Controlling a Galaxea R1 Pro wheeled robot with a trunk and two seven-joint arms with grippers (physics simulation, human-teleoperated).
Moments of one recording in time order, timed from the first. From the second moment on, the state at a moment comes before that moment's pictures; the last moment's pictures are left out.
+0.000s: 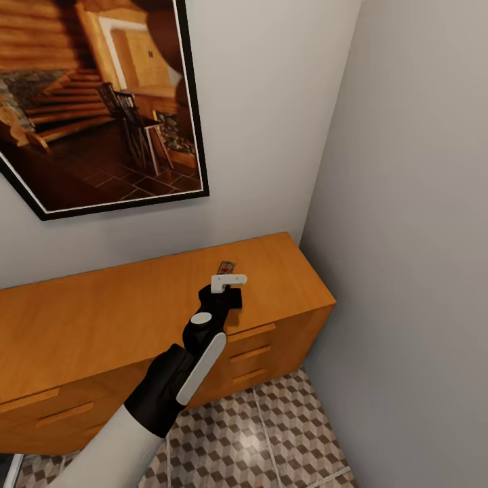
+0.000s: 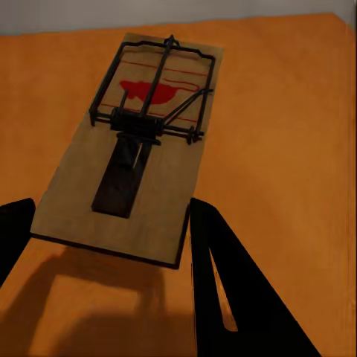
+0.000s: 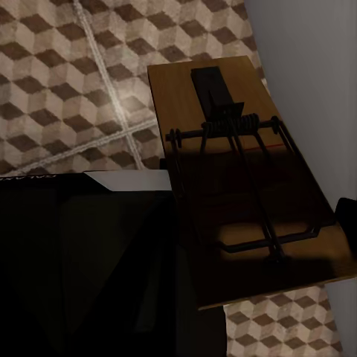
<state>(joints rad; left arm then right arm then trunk) -0.69 -0.13 -0.53 -1.33 0.41 0.47 0.56 -0.27 0.11 0.13 -0.01 -0.10 -0.40 -0.25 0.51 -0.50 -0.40</state>
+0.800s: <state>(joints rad) -0.67 -0.11 -0.53 -1.39 0.41 0.53 0.56 -0.27 0.10 0.13 -0.02 -0.10 -0.41 -0.25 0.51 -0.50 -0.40</state>
